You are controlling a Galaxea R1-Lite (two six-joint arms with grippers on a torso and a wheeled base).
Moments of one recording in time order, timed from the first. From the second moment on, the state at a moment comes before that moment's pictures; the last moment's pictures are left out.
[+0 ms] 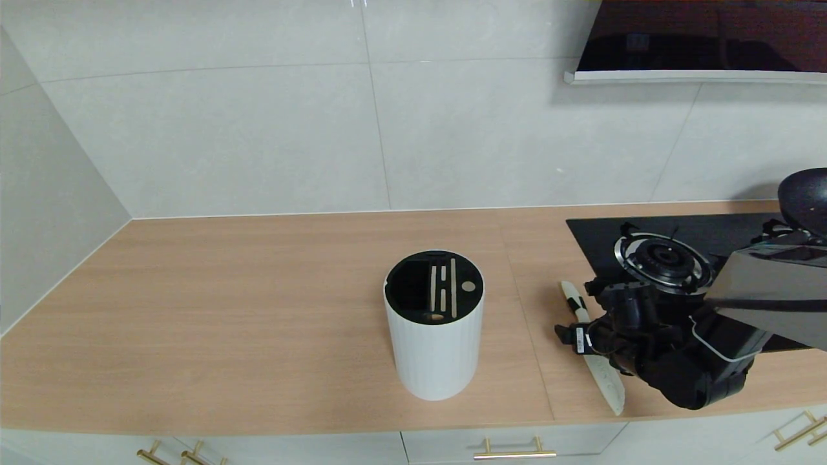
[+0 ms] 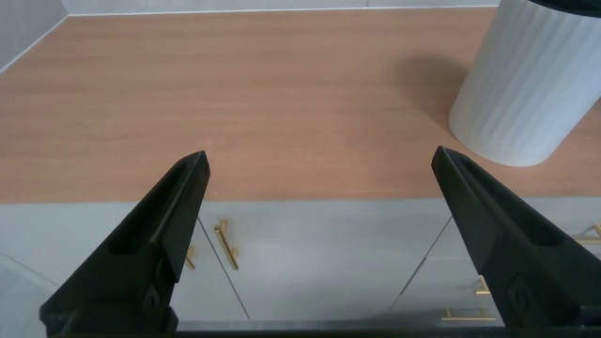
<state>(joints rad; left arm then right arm) 0.01 0.00 0.00 0.00 0.01 0.00 0.29 2.27 -0.79 -0.92 -0.24 0.15</state>
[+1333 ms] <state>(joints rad) 0.01 0.00 0.00 0.00 0.01 0.00 0.30 2.28 -0.78 -0.91 -0.26 0.14</state>
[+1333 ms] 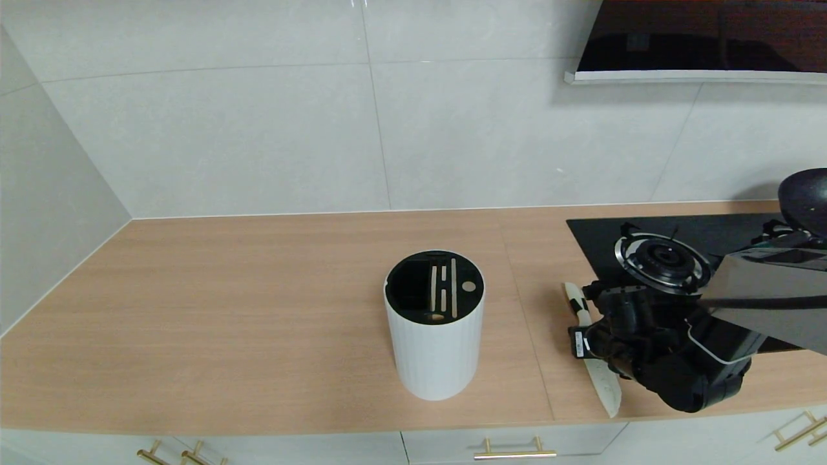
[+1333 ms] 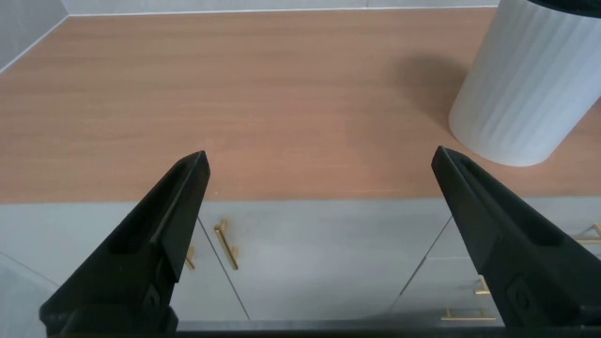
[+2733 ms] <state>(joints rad) -0.01 0.12 -0.25 0.05 -0.18 -0.03 0.48 1.63 -1.02 -0.52 -0.19 0.10</state>
